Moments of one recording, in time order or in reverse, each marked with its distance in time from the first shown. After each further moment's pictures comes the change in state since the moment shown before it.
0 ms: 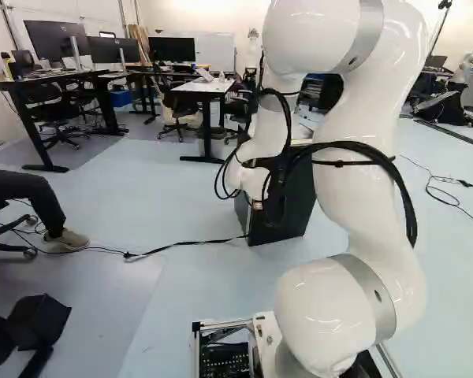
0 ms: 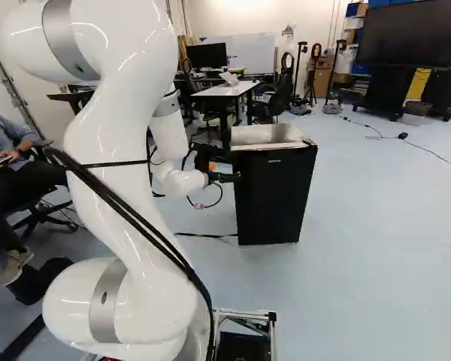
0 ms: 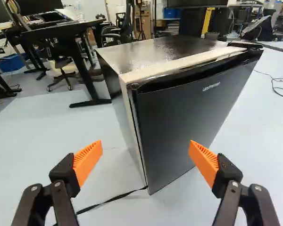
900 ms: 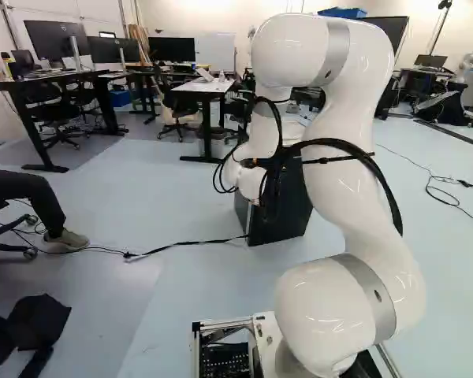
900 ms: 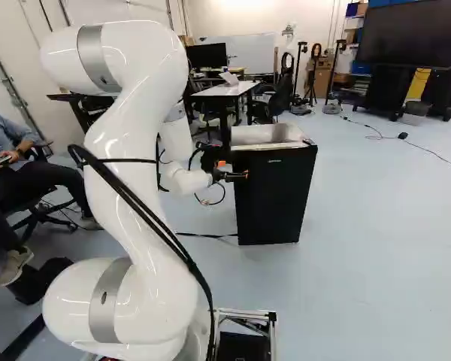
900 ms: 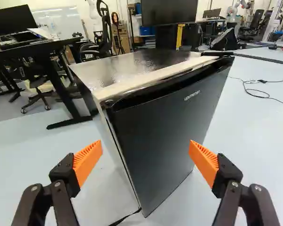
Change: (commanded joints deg) arm -0.3 -6.6 -6.6 7.7 5.5 0.0
